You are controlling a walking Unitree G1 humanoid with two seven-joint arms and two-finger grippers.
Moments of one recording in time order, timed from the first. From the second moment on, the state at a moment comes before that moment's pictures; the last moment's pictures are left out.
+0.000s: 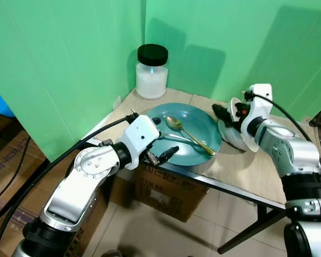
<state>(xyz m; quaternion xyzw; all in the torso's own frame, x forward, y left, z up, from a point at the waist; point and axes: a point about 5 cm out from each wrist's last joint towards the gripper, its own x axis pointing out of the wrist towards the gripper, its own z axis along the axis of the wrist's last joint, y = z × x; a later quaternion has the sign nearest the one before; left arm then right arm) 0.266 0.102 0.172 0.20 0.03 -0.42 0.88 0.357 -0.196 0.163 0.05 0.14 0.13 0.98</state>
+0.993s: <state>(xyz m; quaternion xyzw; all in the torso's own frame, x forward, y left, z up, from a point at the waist) 0.262 0.099 0.165 0.20 0.04 -0.44 0.88 0.367 -0.213 0.137 0.07 0.21 0.10 0.97</state>
